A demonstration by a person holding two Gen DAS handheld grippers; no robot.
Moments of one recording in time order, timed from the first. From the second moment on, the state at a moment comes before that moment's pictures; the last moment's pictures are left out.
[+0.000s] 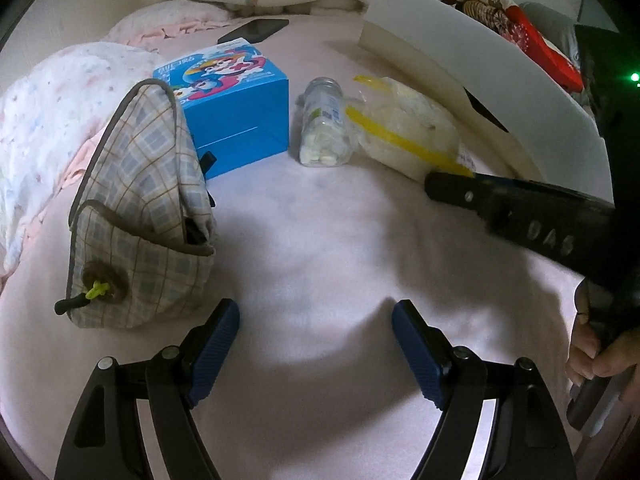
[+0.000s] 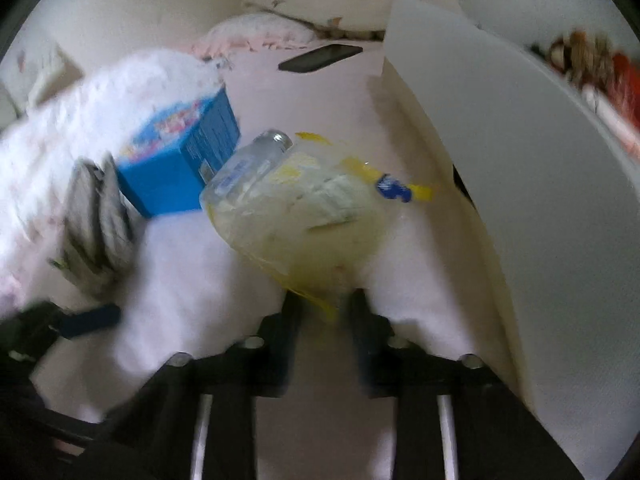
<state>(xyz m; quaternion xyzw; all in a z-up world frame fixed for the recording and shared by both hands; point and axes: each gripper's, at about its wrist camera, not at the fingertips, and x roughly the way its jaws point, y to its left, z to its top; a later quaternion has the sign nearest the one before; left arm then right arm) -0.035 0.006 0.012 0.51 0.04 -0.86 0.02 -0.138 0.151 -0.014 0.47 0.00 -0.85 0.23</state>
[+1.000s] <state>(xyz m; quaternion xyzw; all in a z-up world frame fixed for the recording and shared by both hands) -0.040 -0.006 0.002 0.45 0.07 -0.89 0.04 -0.188 0.133 -0.006 0.49 -0.01 -0.83 0.28</state>
